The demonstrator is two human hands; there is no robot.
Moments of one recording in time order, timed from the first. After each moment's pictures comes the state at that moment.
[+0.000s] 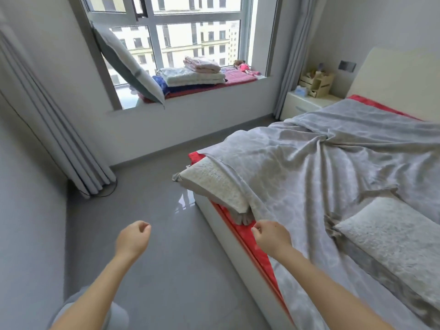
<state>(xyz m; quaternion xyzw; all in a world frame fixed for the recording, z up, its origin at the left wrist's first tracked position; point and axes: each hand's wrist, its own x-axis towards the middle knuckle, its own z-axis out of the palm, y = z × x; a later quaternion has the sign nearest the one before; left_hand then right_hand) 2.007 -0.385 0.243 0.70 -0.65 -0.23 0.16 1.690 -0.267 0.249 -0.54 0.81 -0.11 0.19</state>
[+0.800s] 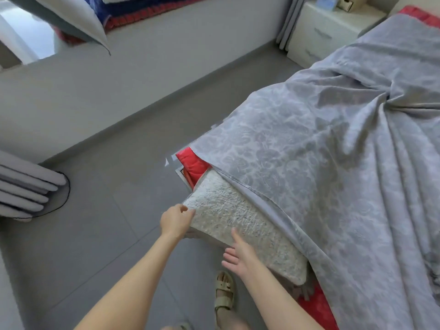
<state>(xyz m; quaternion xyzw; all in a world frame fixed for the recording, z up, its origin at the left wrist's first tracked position) 1.832 -0.889 0.061 0.65 -0.66 -0.37 -0.04 1.719 -0.753 0.037 0.23 0.64 -0.41 0.61</state>
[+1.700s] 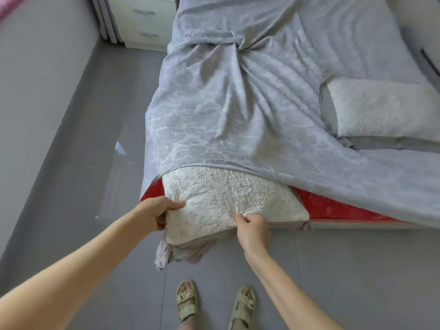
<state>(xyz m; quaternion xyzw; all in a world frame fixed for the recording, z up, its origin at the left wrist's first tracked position) 1.784 -1.094 0.157 0.45 -0.57 -0.61 -0.32 1.806 -0.879 0.151 0.27 0.88 -0.36 0.14</state>
